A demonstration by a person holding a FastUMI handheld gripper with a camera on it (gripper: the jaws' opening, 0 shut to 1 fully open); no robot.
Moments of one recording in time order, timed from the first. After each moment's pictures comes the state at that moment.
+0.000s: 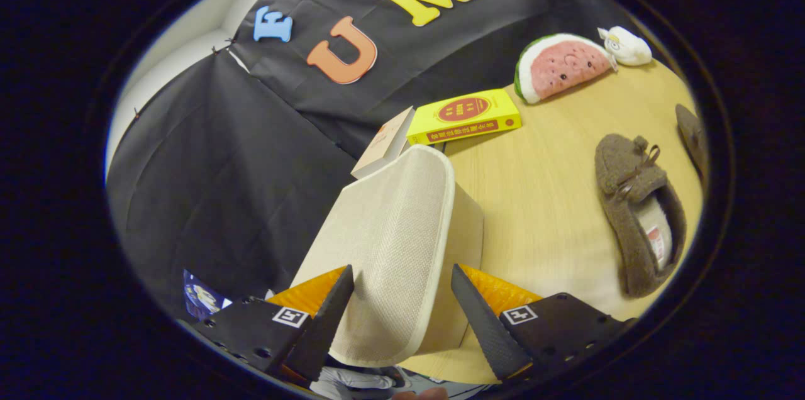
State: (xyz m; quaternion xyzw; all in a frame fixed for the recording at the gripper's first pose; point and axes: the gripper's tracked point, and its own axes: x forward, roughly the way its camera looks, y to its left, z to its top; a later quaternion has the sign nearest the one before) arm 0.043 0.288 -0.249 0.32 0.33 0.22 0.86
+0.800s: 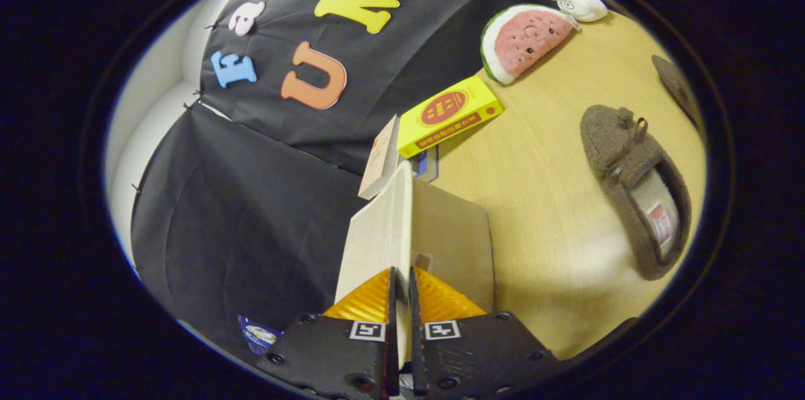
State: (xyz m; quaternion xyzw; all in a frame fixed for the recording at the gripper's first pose) arm 0.052 0.264 -0.212 0.42 0.34 0.22 0.81
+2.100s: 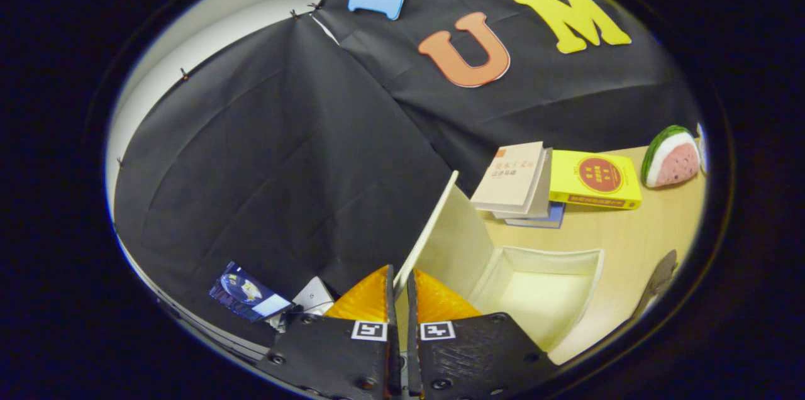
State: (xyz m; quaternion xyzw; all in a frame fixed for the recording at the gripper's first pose) arm 0.053 0.469 -0.015 0.19 0.30 0.36 0.86
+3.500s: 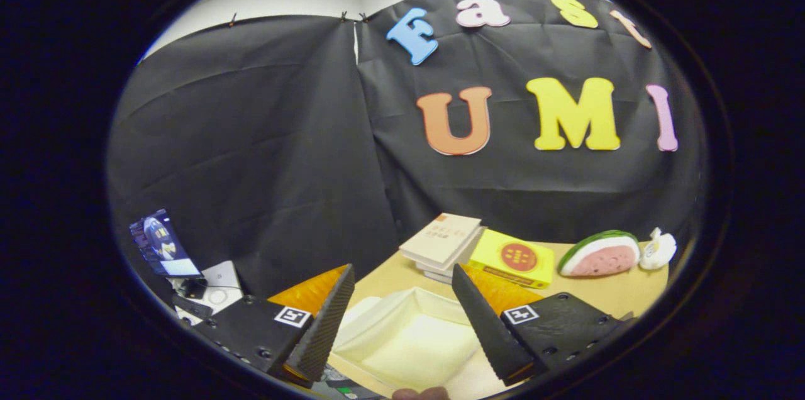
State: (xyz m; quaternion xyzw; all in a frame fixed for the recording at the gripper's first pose) arm 0.052 0.346 -0.003 0.03 0.14 0.24 0.96
